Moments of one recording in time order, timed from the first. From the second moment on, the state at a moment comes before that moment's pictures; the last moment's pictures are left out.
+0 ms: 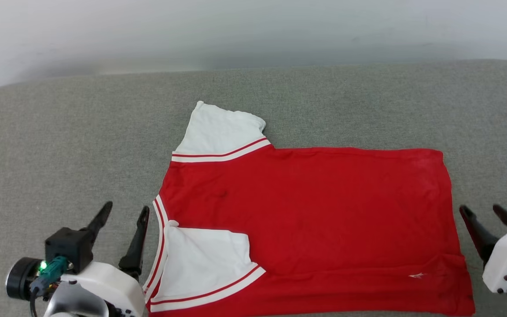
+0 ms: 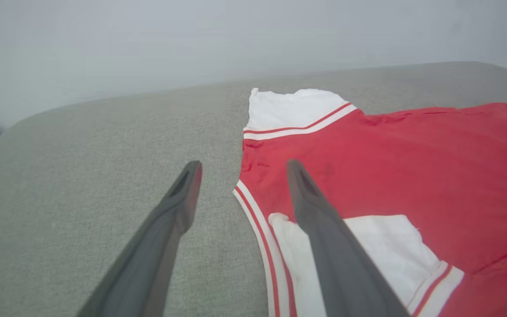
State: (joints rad) left arm -0.05 0.62 -0.44 -0.16 -0.59 0.29 -0.01; right arm -0.04 -0.25 -0.18 -0.10 0.37 0.13 0.64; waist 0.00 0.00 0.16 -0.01
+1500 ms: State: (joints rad) left arm -0.97 0.79 -0.47 0.17 -0.72 -0.13 0.75; right arm -0.17 -0.20 0.07 -0.13 0.40 0.13 -0.03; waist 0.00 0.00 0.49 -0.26
